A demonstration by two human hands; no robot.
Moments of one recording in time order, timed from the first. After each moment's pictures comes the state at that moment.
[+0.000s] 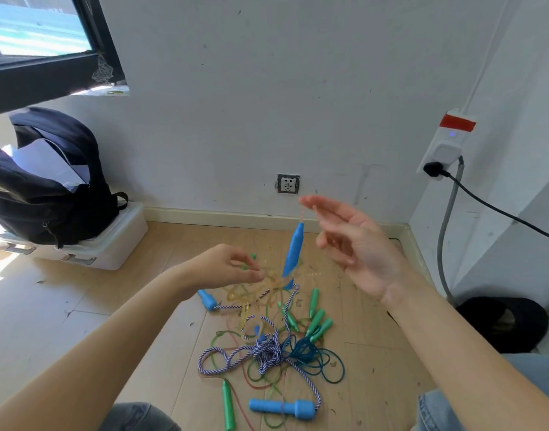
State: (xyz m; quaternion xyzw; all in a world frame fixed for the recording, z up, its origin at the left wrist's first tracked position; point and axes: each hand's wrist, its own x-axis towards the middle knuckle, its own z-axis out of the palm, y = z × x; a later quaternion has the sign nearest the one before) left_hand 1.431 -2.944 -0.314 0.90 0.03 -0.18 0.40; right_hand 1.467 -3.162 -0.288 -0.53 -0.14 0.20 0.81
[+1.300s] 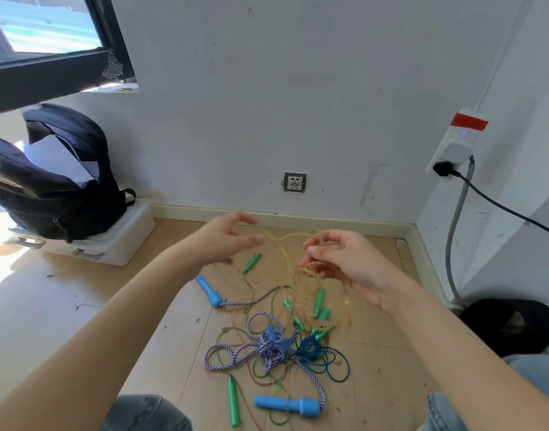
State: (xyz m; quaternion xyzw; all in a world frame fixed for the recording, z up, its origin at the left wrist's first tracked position) left_hand 1.431 -2.942 -0.282 0.88 0.09 -0.09 0.45; right_hand 1.461 -3.150 -0.304 -0.69 -0.09 0.24 0.68
